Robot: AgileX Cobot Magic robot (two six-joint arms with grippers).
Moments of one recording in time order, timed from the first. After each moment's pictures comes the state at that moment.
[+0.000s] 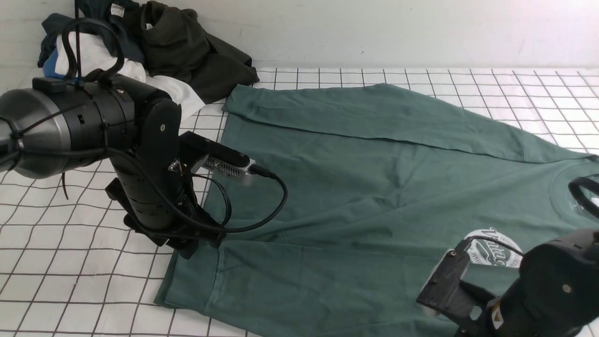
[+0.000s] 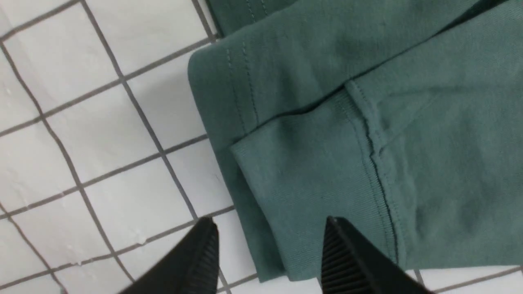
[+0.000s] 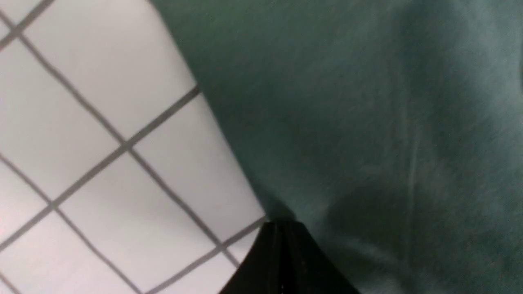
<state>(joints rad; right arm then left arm) 0.58 1.51 -0.66 0.21 0.84 -0.48 -0.38 1.72 -1.18 0.06 0.97 -0.01</state>
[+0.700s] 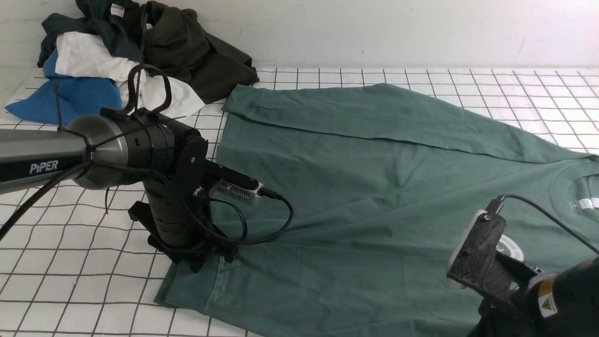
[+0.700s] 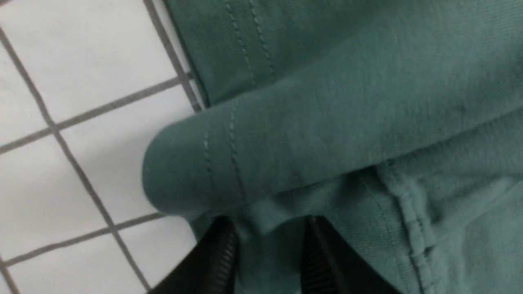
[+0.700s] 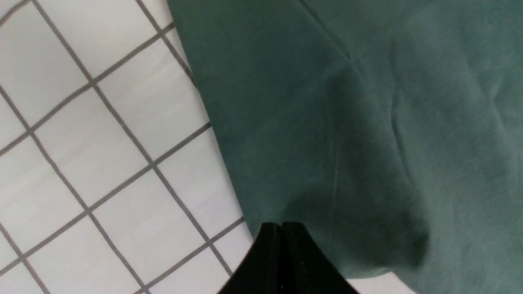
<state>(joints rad) 0.58 1.26 -0.66 0.16 0.82 -0.48 -0.38 1.90 -1.18 0.08 0.86 -0.07</state>
